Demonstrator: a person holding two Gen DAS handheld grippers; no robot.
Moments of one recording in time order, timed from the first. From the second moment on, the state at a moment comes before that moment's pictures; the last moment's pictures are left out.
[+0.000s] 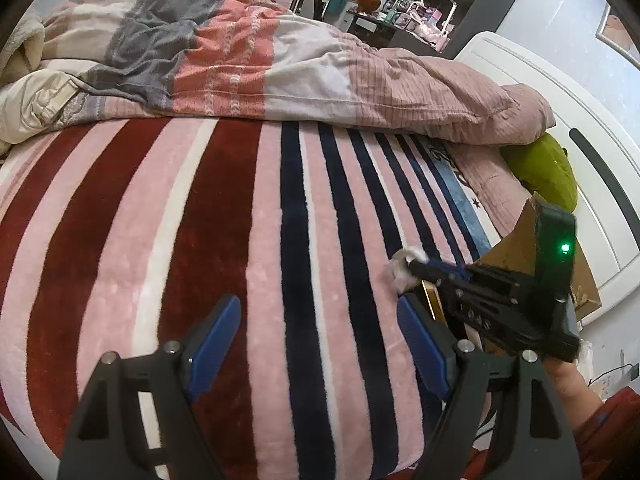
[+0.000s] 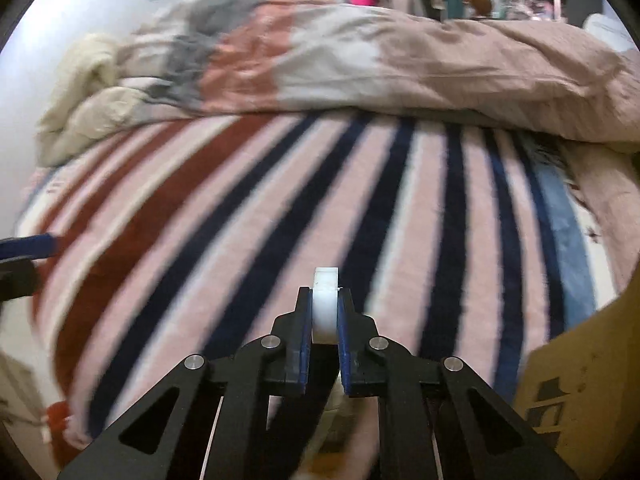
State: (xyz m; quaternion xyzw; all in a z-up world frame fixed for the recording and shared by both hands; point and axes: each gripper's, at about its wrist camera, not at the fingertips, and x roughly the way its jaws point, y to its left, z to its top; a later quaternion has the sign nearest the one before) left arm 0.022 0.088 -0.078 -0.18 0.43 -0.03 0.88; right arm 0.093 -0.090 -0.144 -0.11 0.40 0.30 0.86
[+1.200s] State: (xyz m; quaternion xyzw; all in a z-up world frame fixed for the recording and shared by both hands) left arm 0.018 0.067 -0.063 -0.16 0.44 -0.01 0.88; right arm 0.072 -0.066 -0.175 -0.19 0.40 0.39 0.81
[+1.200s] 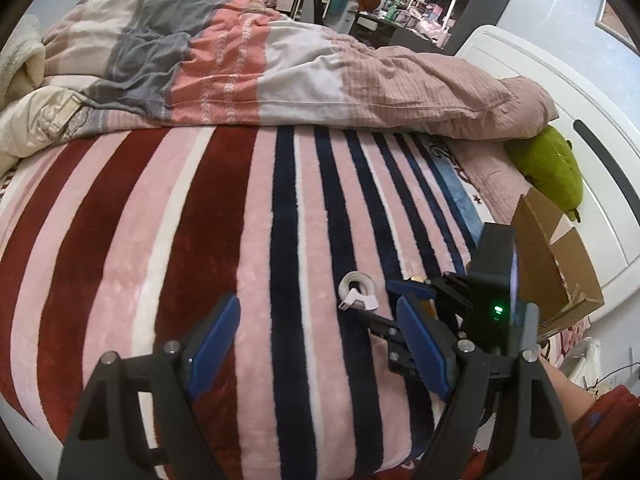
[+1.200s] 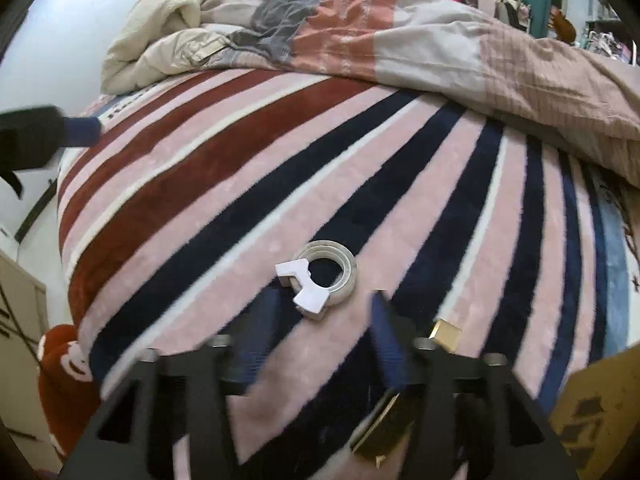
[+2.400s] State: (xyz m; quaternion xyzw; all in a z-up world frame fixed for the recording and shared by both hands) left arm 0.111 -0.141 0.005 -0.11 0.44 -0.27 0.85; right arm 0.027 -0.224 -0.029 -0.13 0.25 0.41 0.87
